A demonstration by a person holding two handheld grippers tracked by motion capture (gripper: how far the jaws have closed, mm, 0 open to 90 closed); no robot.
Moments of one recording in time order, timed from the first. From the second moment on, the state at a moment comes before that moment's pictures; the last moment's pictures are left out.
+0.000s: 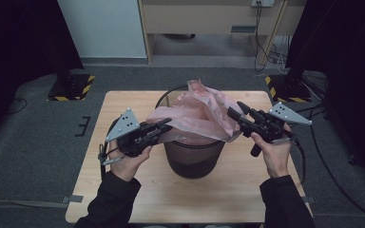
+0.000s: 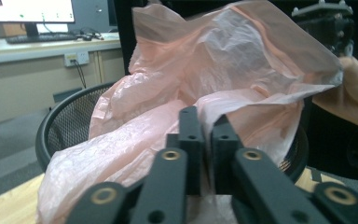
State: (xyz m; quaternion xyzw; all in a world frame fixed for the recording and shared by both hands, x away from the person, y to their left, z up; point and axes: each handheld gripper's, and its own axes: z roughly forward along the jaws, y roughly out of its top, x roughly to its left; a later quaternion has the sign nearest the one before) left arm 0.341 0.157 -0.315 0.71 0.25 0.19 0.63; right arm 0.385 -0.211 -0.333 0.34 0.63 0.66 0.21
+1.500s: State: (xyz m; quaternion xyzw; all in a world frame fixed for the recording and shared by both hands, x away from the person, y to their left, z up) left arm 0.342 0.202 -0.348 0.61 0.33 0.31 0.65; right arm 0.388 -0.210 -0.340 0.36 0.64 0.63 0.25
